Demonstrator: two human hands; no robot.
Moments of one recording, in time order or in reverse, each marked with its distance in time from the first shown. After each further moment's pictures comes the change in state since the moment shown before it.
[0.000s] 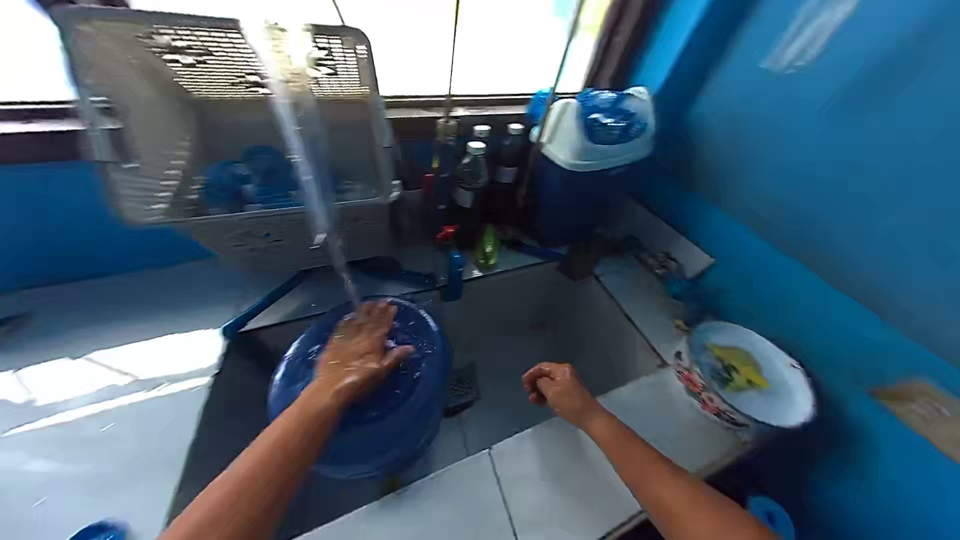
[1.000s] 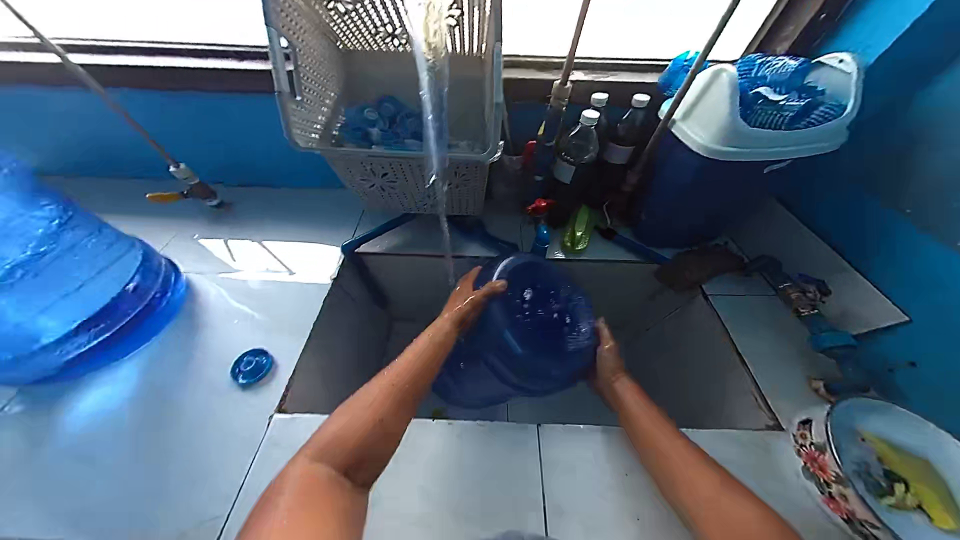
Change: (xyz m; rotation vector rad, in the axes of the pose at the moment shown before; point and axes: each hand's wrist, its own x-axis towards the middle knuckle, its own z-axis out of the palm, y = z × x) left_hand 0.011 0.058 0.019 -1.161 0.075 -0.385; right_hand 0.079 0.008 0.043 0.731 0.043 0.009
